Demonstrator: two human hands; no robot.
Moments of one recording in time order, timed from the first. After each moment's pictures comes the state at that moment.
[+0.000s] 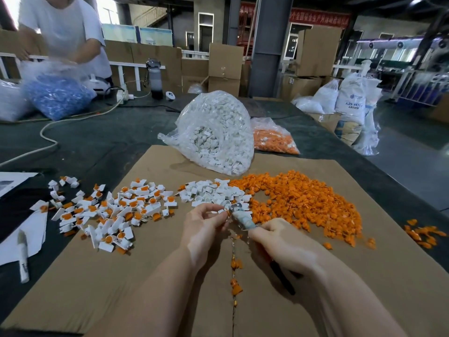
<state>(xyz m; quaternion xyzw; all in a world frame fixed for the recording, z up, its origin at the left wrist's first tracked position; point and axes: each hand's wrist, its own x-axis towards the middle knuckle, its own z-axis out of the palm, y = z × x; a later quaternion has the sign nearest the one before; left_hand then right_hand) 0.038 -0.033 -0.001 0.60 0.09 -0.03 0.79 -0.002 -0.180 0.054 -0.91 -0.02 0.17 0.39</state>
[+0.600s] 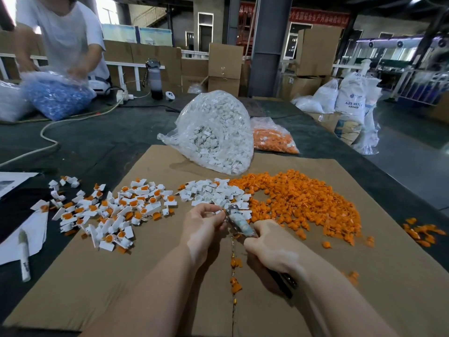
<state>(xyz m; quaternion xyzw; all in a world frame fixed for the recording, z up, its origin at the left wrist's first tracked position) 0.037 -0.031 0.003 0.61 0.10 -0.04 0.79 0.005 -0.168 0.039 -0.94 -0.01 0.15 0.32</state>
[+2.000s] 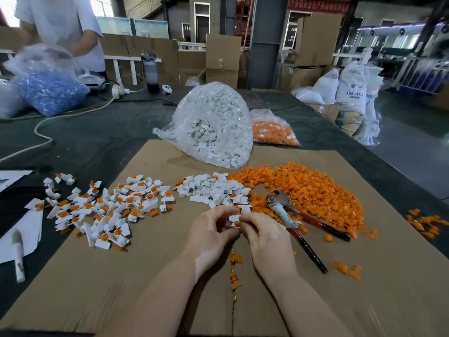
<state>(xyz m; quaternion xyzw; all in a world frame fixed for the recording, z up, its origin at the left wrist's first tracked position) 0.028 -0.032 -0.015 0.82 -0.09 0.02 0.57 0.008 -0.161 -0.021 -0.90 -0.10 -0.27 0.34</state>
